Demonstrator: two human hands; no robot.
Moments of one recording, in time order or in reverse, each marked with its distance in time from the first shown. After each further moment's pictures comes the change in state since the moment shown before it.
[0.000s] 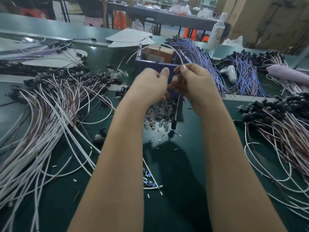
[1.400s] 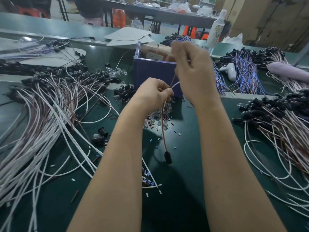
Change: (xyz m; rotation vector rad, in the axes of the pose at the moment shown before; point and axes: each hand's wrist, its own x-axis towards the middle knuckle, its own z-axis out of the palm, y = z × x) left_hand 0.010 -0.024 0.020 -0.061 -0.114 0.051; right_hand -0.010 -0.022 0.010 -0.441 0.083 -0.489
